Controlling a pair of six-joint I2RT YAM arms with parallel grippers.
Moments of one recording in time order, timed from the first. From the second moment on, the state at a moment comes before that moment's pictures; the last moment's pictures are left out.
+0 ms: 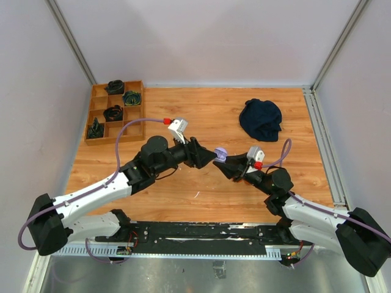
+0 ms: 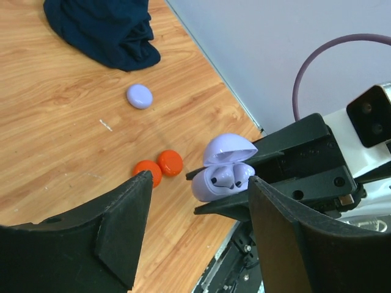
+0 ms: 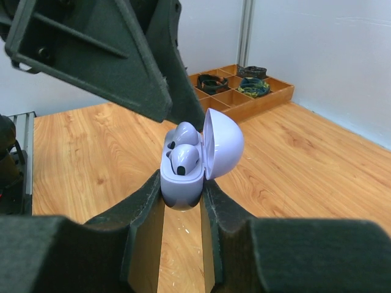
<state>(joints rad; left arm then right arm) -0.89 1.08 0.74 0.23 0.06 -0.63 0.71 0.96 0.17 1.09 -0.34 0.09</state>
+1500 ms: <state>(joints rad) -0.73 1.13 0.80 0.27 0.65 -0.63 0.71 1.00 0.27 0.95 -0.63 0.07</state>
